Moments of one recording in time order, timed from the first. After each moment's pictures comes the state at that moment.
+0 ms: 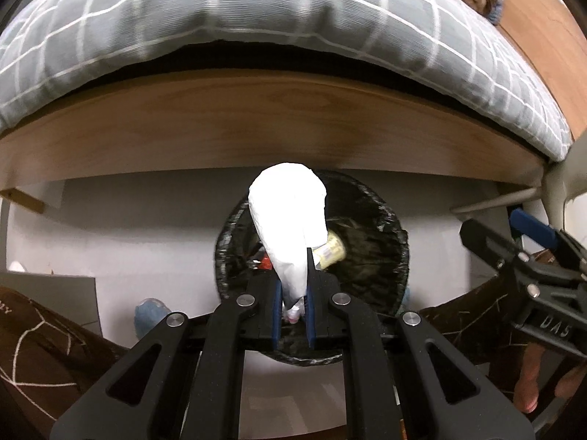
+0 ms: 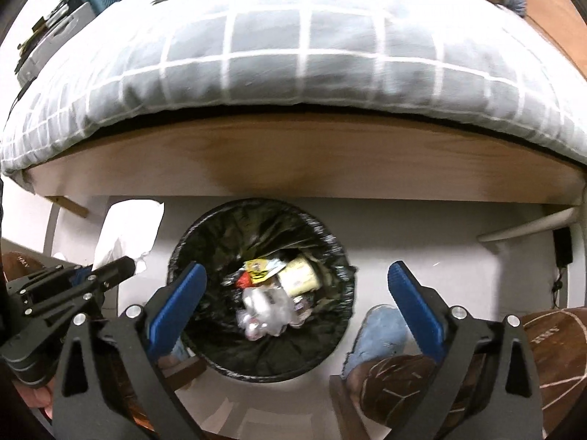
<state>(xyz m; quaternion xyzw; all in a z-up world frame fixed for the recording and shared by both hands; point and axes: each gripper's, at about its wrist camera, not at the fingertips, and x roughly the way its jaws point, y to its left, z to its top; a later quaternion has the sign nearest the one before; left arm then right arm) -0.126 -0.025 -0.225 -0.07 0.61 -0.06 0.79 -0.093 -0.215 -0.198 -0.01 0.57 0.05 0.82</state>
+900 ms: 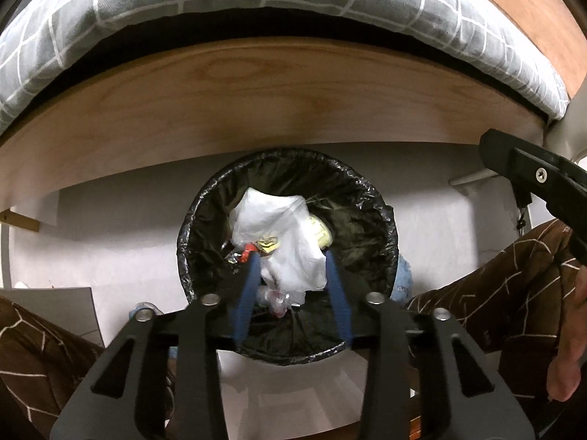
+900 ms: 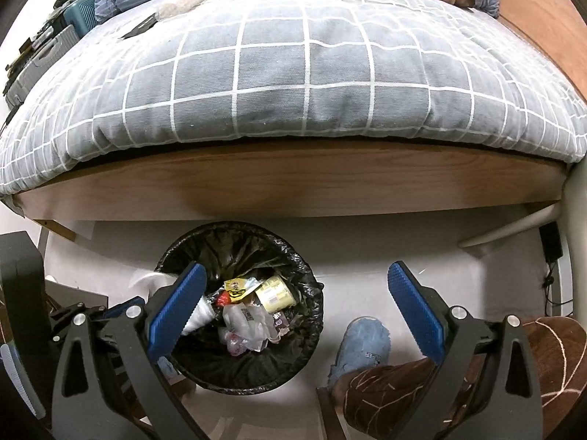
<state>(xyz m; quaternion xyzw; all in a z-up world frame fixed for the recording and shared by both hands) -0.134 -0.076 -0.248 -0.02 0.62 -0.08 0.78 -0.092 -0.237 -0.182 0.00 0.54 0.03 0.84</state>
